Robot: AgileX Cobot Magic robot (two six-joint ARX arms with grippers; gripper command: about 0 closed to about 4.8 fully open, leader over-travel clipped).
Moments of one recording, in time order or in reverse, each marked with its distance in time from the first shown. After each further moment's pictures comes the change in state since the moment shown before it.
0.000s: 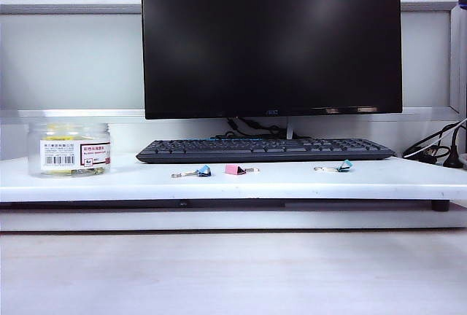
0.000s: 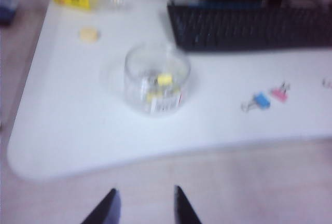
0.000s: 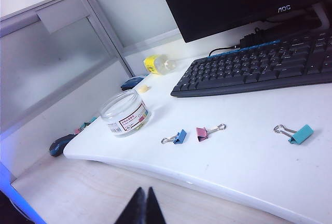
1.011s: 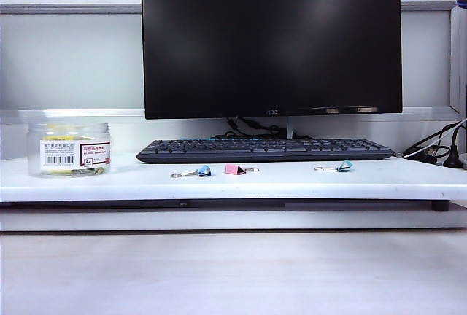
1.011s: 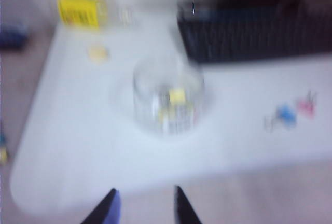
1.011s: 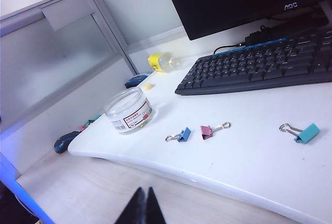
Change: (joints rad) left arm 0.000 0.001 -0.147 0.224 -0.059 0.077; right arm 0.000 0.000 0.000 0.000 -0.018 0.000
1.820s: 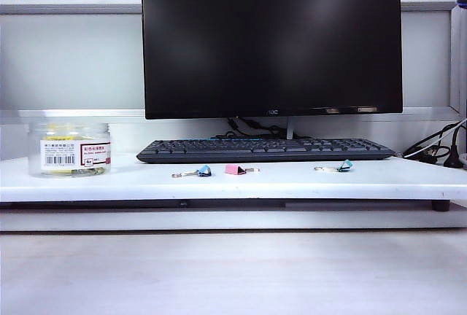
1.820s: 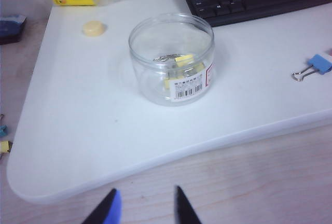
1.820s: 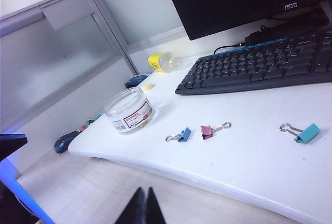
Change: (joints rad) left arm 0.000 0.001 -0.162 0.072 -0.011 0.127; right arm 0.000 0.000 0.000 0.000 0.000 0.000
